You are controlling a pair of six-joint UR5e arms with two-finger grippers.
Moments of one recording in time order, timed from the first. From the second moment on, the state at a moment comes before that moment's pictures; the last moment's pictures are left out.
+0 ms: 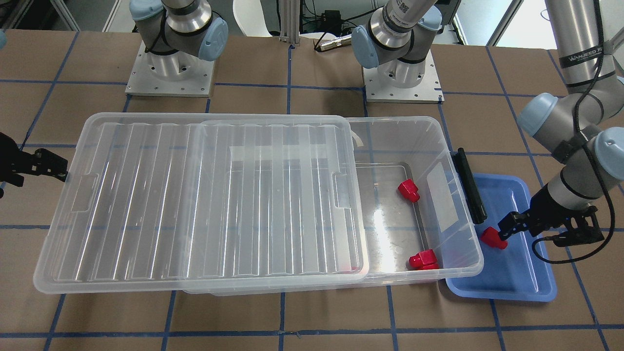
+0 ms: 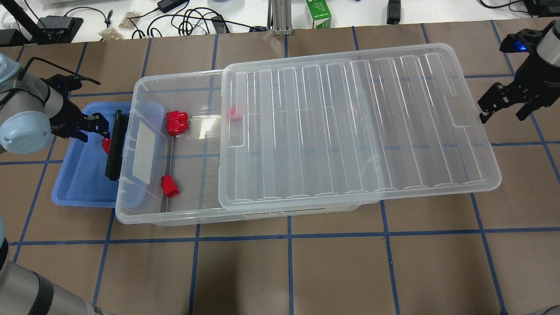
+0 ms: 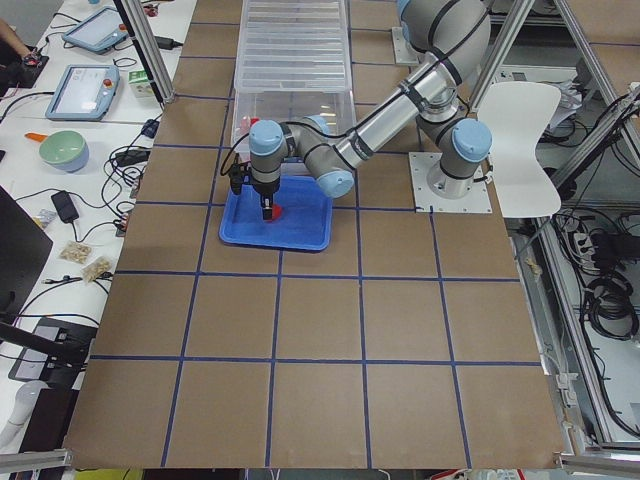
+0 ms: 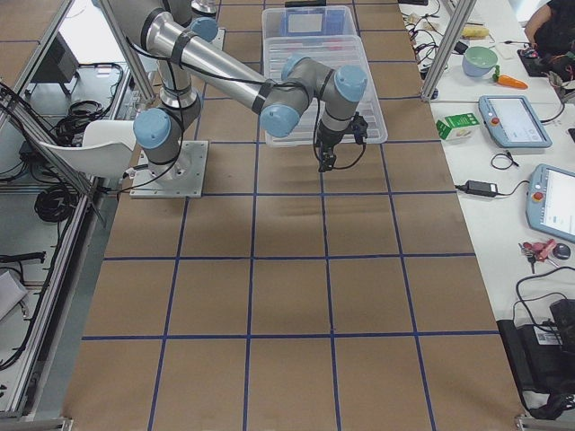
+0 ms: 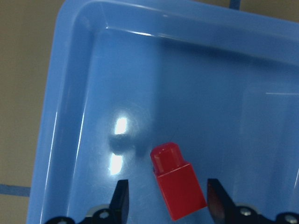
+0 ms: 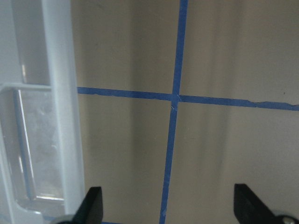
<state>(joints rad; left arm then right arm) -1.07 -1.95 -1.77 -0.91 1.51 0.37 1.14 -1.36 1.66 -1.73 -1.57 -0.52</state>
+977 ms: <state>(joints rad) -1.41 -1.70 -1.47 -1.47 1.58 0.03 1.27 -1.37 1.69 -1.73 -1.55 -0.31</state>
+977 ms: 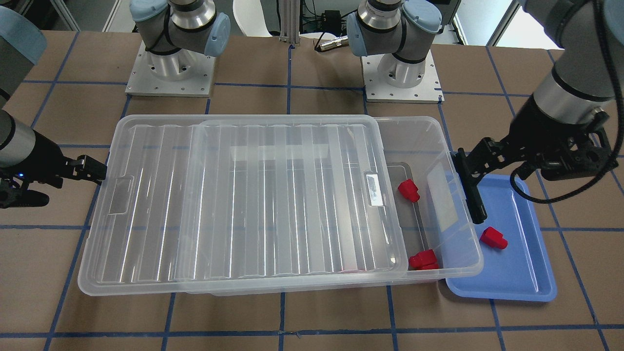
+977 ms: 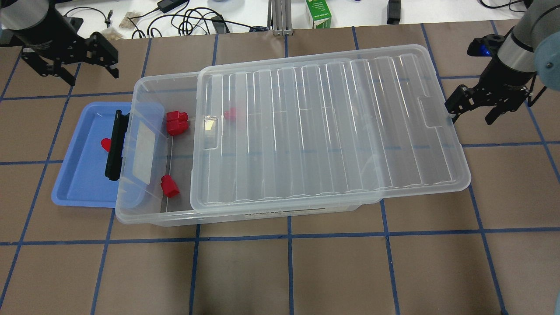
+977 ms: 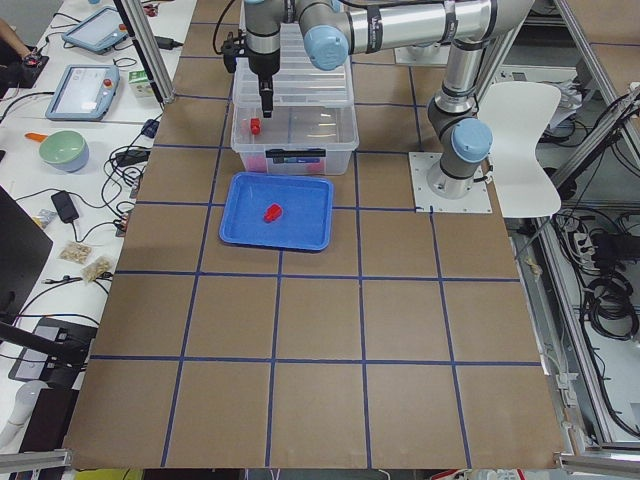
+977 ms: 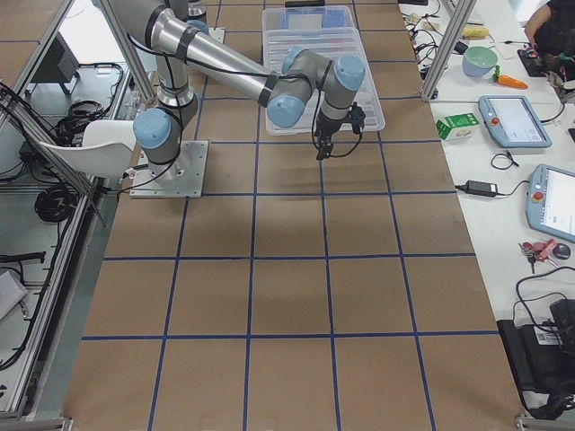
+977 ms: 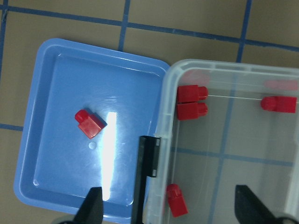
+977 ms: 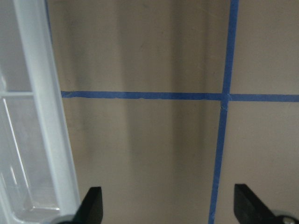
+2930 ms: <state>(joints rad) -1.54 -1.56 -1.53 -1.54 1.61 0.10 1.46 -1.36 1.69 -1.73 -1.53 -0.03</state>
